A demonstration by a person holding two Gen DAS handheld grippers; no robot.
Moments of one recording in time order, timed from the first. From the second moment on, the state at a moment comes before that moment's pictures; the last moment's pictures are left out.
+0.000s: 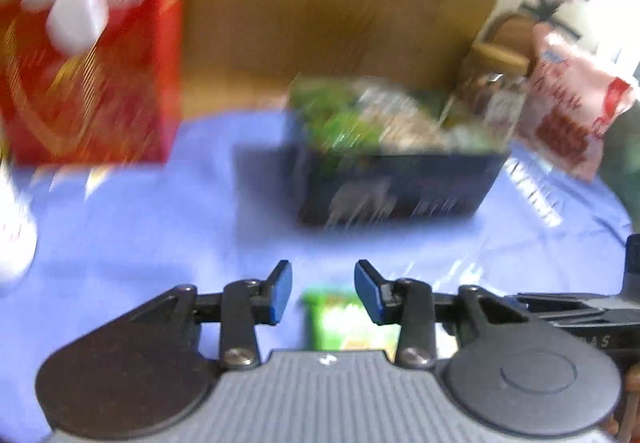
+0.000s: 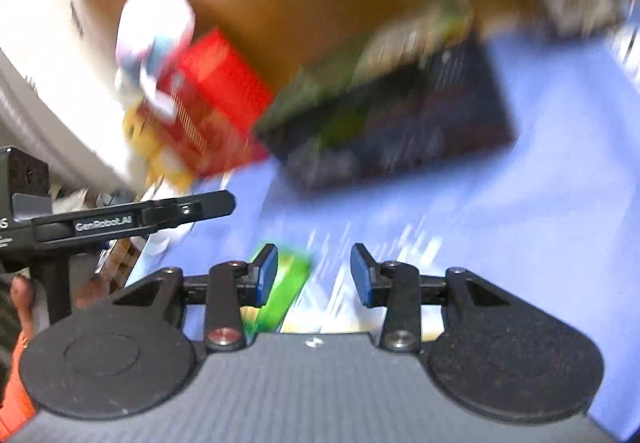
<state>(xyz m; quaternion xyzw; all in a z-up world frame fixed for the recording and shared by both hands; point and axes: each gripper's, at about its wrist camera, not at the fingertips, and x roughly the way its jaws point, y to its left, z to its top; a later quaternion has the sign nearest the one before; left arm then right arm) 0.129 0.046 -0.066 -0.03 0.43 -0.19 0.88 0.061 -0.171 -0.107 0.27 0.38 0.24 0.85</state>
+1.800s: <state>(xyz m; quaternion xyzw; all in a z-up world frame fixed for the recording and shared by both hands) 0.091 0.053 -0.081 -0.11 0.43 -0.27 0.86 0.020 -0.231 -0.085 0.30 0.35 0.21 0.86</state>
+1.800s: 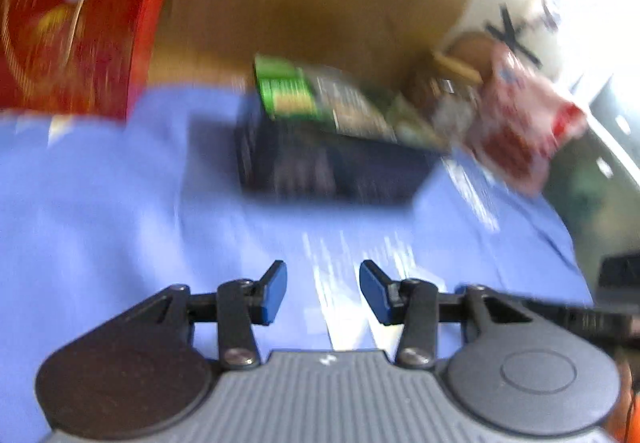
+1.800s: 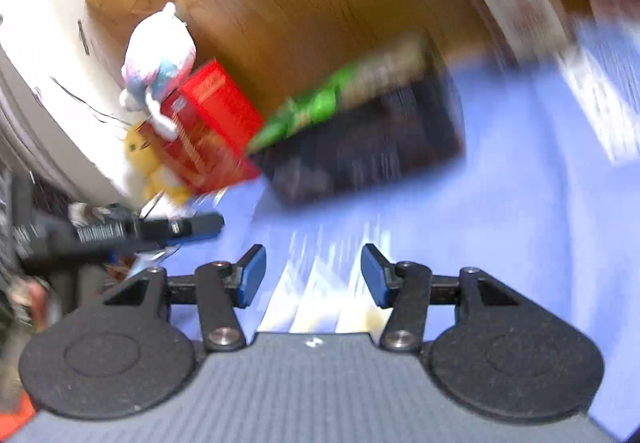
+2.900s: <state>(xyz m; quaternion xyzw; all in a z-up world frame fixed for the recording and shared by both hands) 0.025 0.005 -0.121 -0.20 0.44 -0.29 0.83 -0.054 -0.208 -0.103 0.29 0.31 0.20 0.88</state>
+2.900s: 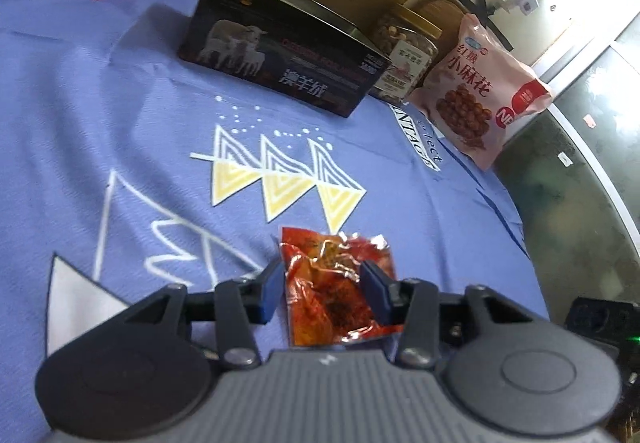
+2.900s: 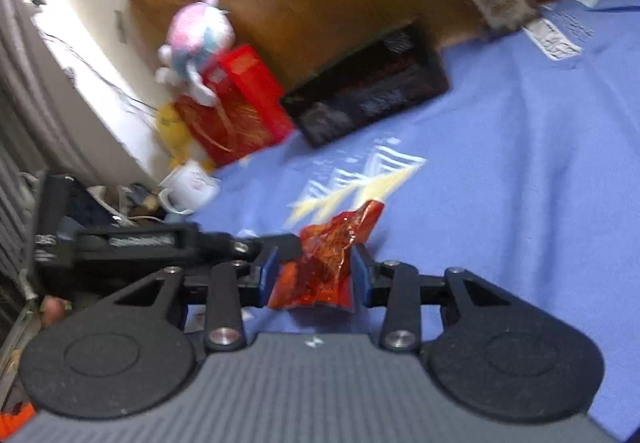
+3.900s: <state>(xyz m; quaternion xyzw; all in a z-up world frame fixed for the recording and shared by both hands) 0.022 -0.058 -0.125 -0.14 0.44 -0.35 0.82 -0.097 -0.268 -0.122 0.37 0.27 0.11 0.88</state>
